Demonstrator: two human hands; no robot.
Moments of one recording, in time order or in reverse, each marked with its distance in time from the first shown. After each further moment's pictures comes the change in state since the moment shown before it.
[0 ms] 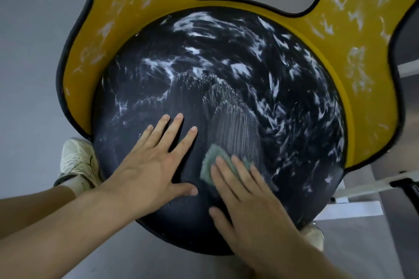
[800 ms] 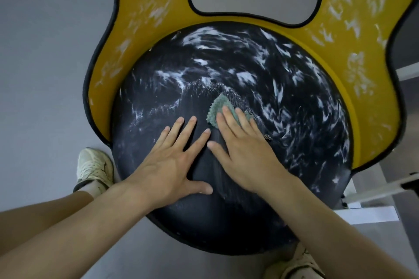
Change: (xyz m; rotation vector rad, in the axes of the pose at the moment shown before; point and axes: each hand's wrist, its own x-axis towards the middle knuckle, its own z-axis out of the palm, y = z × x) left_hand 0.007 -0.005 0.001 -0.079 0.040 0.056; right_hand 0.088 0.017 -0.036 0.090 0.036 0.138
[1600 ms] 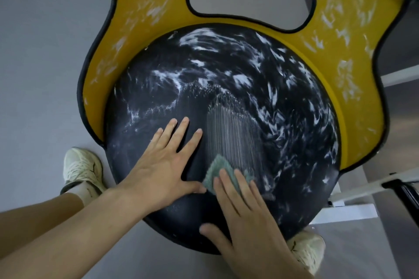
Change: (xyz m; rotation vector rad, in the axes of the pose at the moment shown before) left_hand -0.003 -0.005 0.003 -0.039 0.017 -0.024; right_hand -0.103 -0.031 0.044 -0.016 -0.029 -0.061
